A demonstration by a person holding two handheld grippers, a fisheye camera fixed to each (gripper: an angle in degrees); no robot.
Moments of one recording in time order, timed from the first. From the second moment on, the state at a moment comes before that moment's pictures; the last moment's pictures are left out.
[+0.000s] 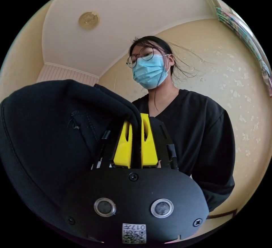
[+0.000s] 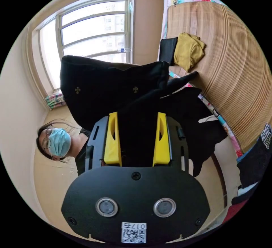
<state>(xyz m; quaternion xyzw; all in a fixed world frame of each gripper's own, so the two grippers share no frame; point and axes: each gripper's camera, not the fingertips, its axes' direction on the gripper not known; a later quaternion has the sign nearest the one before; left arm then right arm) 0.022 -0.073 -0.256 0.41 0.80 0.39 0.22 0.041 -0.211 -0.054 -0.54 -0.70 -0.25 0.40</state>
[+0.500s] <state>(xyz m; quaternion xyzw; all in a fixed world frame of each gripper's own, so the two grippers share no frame) 0.084 -0.097 -0.263 0.36 0.78 0.41 0.30 -0.006 -0.229 -0.069 -0.58 -0.67 -0.35 0.31</state>
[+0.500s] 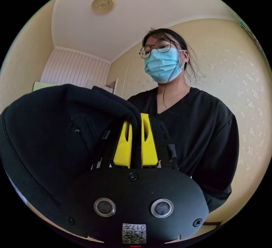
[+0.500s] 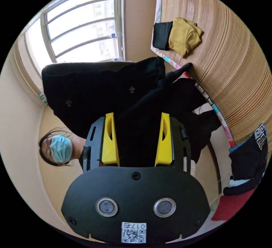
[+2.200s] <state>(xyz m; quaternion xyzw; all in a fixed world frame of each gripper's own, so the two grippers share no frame) -0.036 -0.267 0.290 -0.26 0.73 -0.13 0.62 0.100 -0.095 0.402 -0.61 -0.51 -0.13 0.59</state>
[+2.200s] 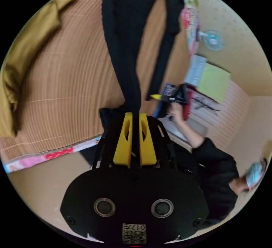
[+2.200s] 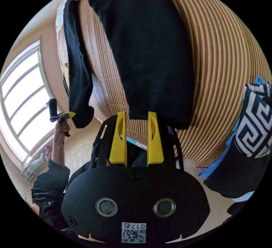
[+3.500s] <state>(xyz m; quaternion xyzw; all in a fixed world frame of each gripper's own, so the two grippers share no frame) -0.233 -0.052 0.218 -0.24 0.58 -0.27 0.73 0.176 -0.182 0.299 -0.49 -0.37 -0.33 0.72</state>
